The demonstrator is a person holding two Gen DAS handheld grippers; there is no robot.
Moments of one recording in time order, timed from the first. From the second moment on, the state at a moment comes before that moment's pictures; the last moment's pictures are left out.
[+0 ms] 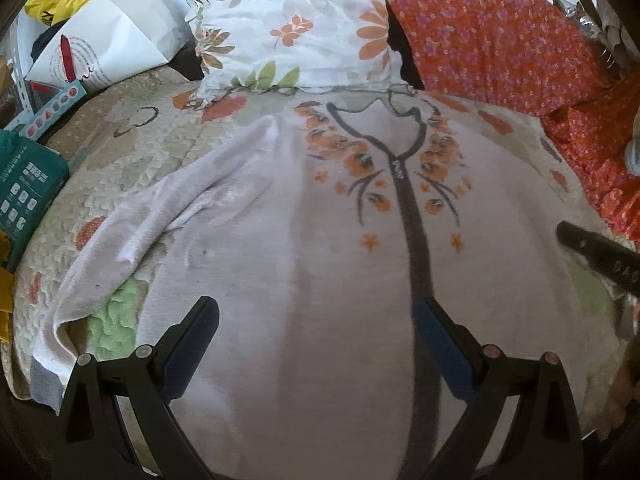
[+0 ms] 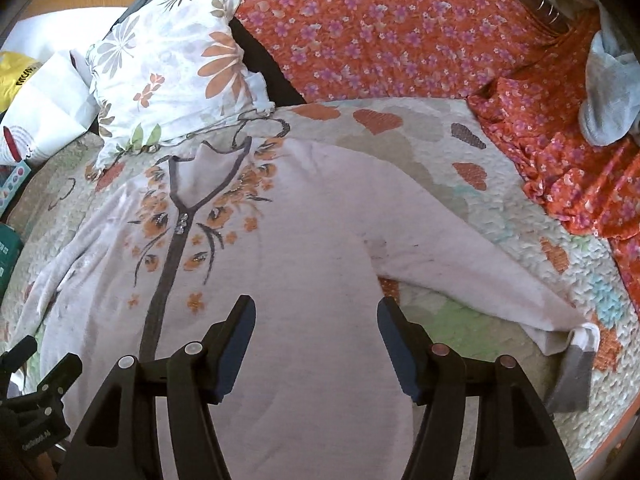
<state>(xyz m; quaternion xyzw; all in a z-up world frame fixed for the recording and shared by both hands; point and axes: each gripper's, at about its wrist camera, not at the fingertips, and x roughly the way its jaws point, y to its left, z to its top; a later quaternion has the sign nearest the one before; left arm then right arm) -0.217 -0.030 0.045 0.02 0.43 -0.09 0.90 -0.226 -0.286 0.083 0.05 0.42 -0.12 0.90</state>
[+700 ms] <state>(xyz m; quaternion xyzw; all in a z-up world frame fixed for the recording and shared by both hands) -0.211 -0.061 0.027 0.00 0.47 -0.12 0.87 -0.227 -0.301 0.063 0.04 0.43 -0.13 0.89</state>
